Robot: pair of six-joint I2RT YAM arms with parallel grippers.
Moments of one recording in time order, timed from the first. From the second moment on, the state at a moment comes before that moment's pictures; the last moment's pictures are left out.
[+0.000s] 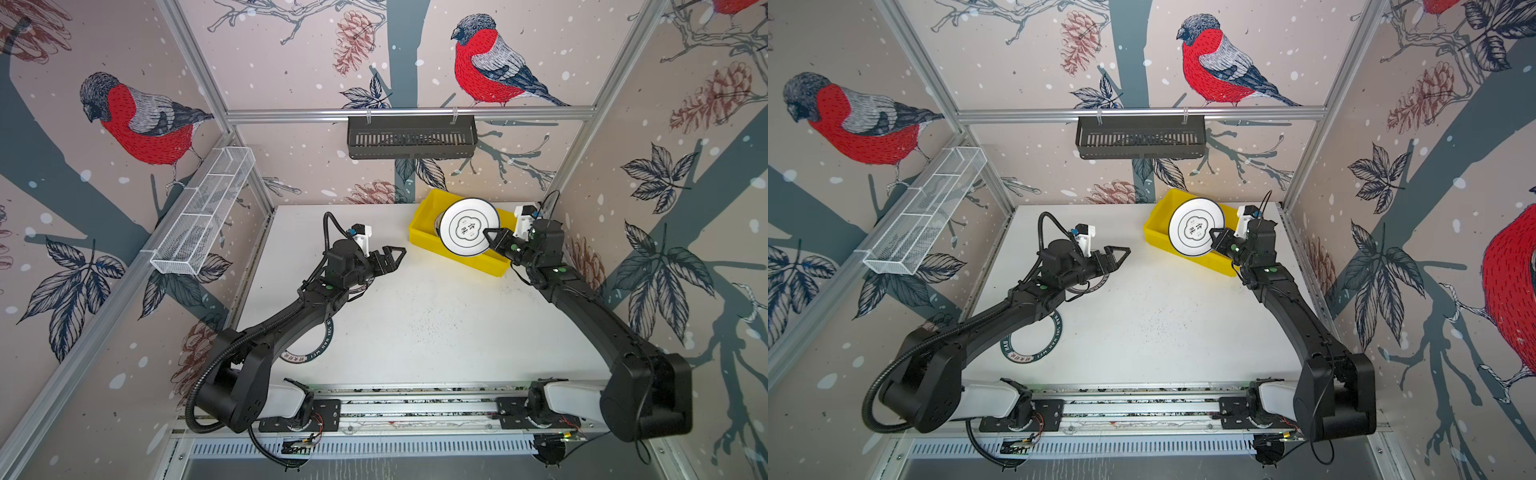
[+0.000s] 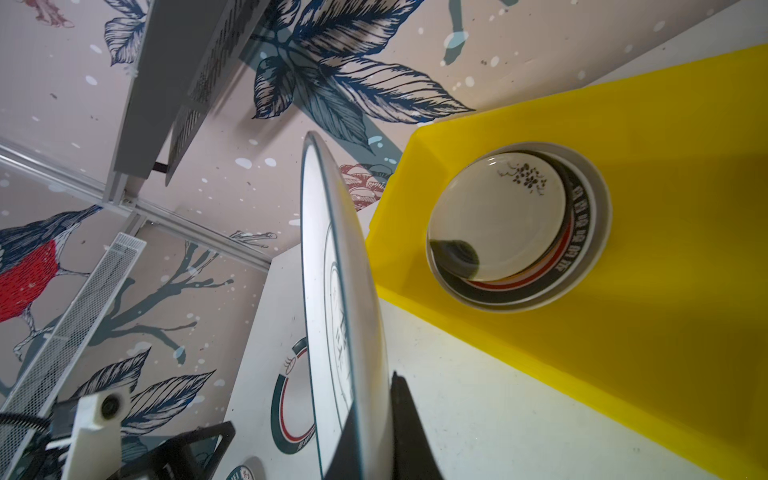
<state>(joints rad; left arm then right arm) -0.46 1.34 0.78 0.26 0.38 -0.75 0.11 1.30 0.94 0.00 -0.38 0.66</state>
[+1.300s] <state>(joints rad) -0.45 0.87 0.50 0.14 0.01 -0.52 0.10 2.03 1.49 -0.05 -0.26 0.71</state>
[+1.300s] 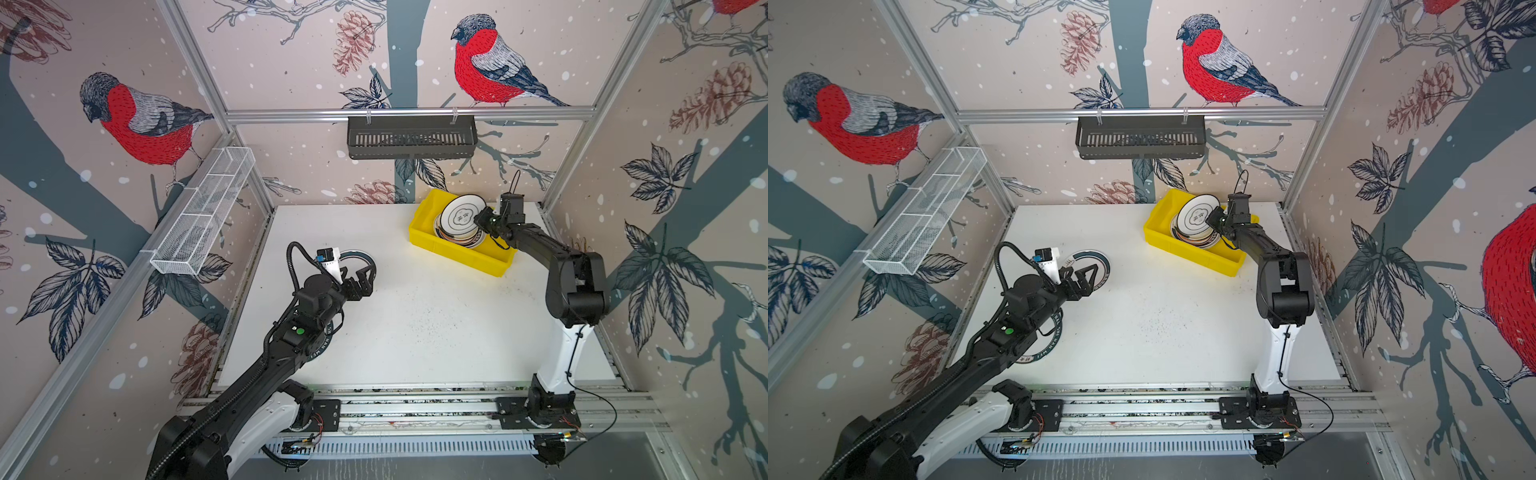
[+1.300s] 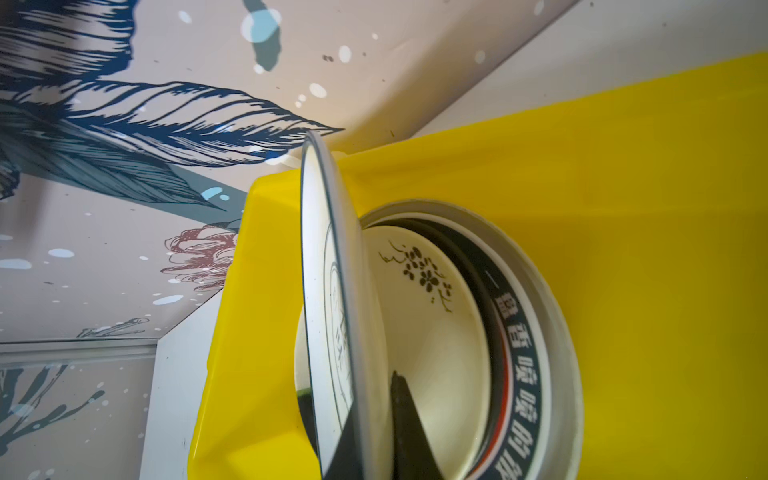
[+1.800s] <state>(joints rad) -0.45 0.86 0.52 0.08 0.00 -0.51 0.14 2.02 1.49 -0.05 -0.22 0.72</state>
